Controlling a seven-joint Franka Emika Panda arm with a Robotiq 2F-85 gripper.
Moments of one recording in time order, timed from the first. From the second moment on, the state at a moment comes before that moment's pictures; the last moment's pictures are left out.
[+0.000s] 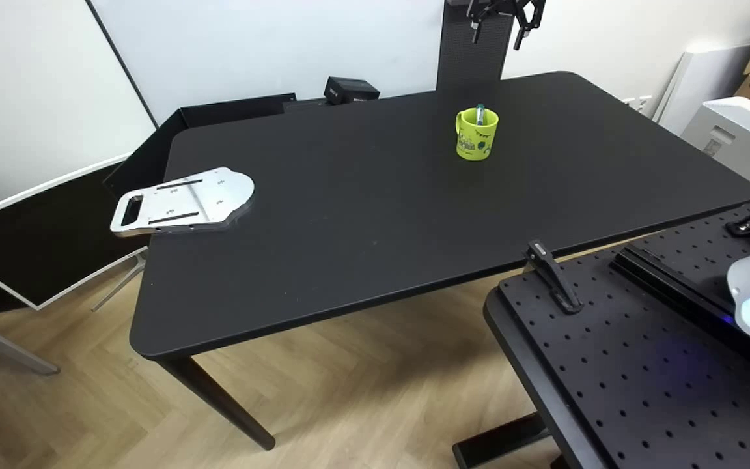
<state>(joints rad) 0.00 0.60 0.00 -1.67 0.24 2.15 0.23</state>
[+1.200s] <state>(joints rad) -0.01 0.68 0.00 -1.64 0.25 2.11 0.23</state>
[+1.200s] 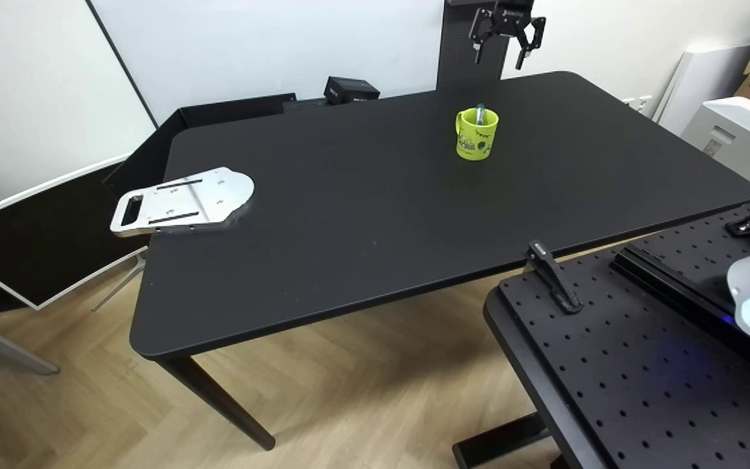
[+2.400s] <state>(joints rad) 0.02 0.80 0.00 -1.56 0.25 2.11 0.24</state>
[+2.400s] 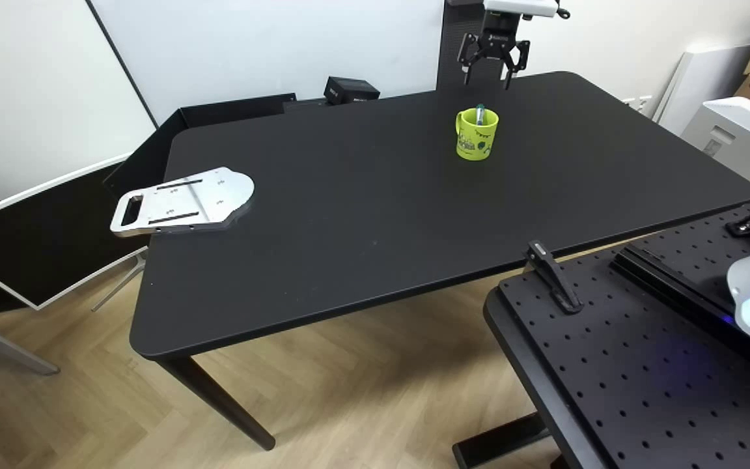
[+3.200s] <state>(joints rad) 0.04 0.84 0.00 -1.54 0.25 2.13 0.24</state>
